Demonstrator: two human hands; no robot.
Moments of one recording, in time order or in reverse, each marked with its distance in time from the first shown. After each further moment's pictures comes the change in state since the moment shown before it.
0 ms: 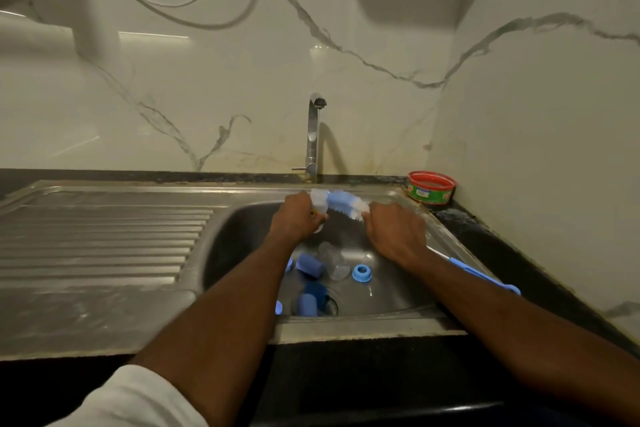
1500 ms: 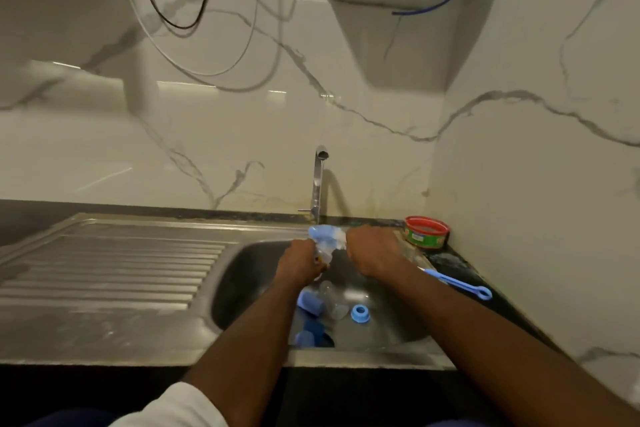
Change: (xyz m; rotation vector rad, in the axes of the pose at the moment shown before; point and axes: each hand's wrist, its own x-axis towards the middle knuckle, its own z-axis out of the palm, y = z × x) left_hand -0.019 0.027 -0.004 0.116 -0.082 -0.195; right_hand 0.016 -0.021 -0.053 -0.219 -0.138 -0.319
